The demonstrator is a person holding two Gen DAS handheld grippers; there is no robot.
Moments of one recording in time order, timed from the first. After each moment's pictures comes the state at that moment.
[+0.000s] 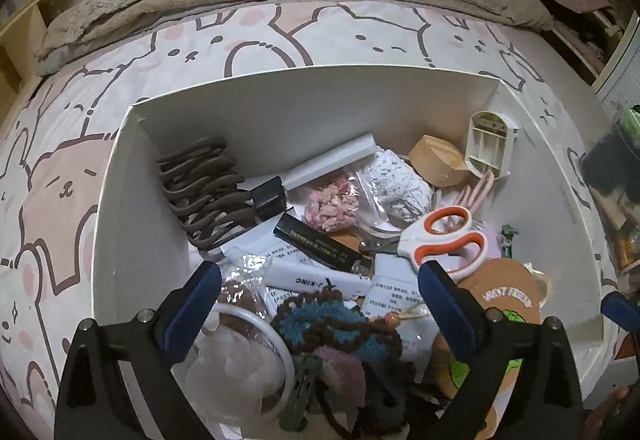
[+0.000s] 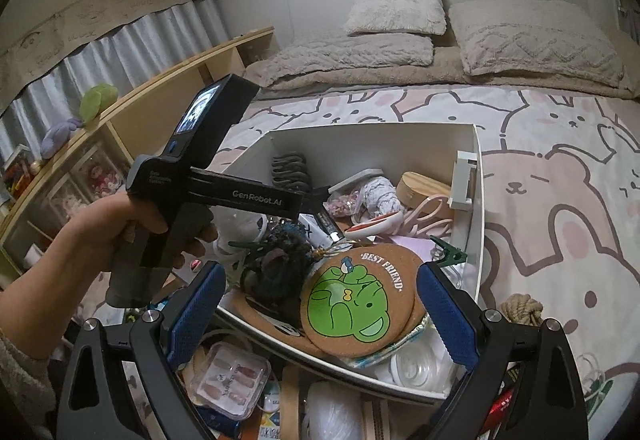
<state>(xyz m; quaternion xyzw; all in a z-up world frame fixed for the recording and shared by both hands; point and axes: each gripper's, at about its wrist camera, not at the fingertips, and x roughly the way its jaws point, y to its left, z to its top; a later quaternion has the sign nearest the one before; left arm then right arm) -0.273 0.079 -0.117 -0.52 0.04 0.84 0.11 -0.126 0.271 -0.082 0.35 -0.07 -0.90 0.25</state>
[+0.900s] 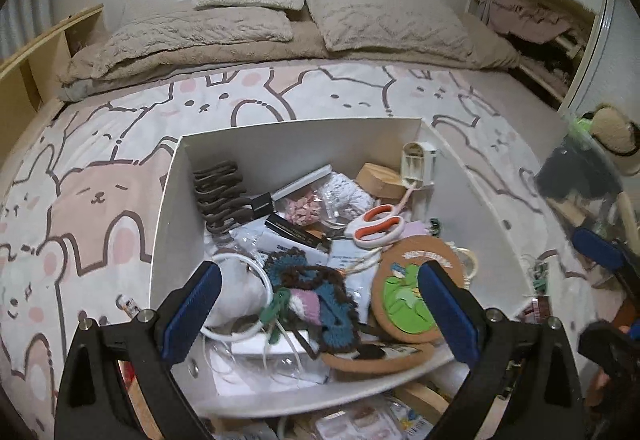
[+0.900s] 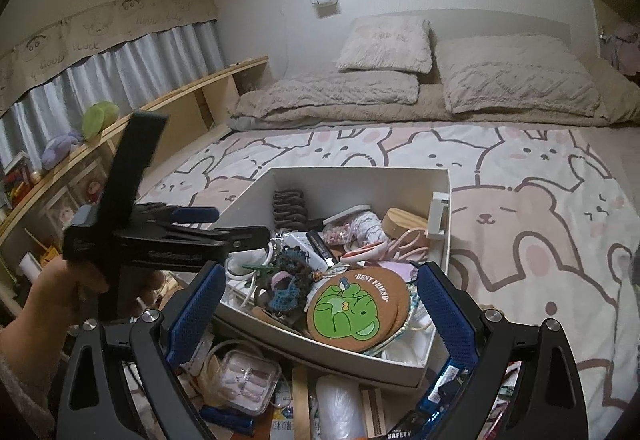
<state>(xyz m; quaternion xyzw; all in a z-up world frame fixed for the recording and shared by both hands) -0.175 0.071 -0.050 -0.43 0.01 0.89 0.13 -0.088 0.279 -0.037 0.30 -0.07 -0.92 0.22</state>
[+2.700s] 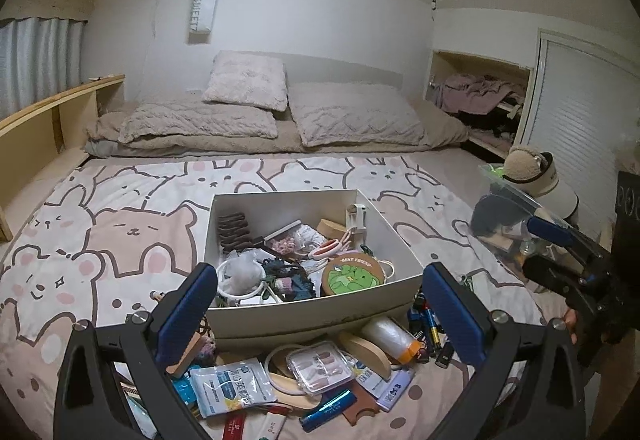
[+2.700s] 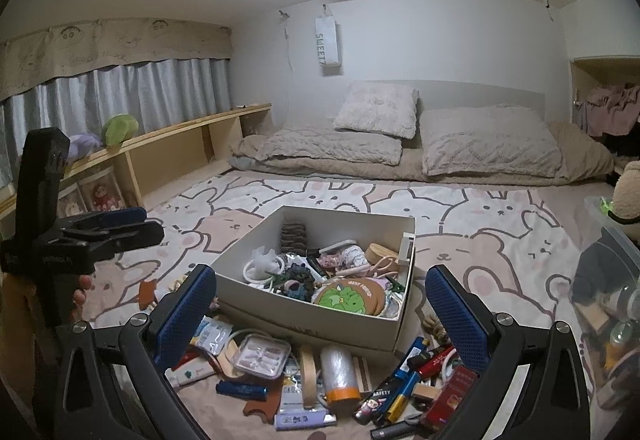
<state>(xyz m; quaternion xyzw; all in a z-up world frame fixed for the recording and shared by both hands) 0.004 0.027 0.022 -0.25 -0.02 0.95 0.17 0.035 0.287 0.007 0.20 -0.02 -0.96 0.18</state>
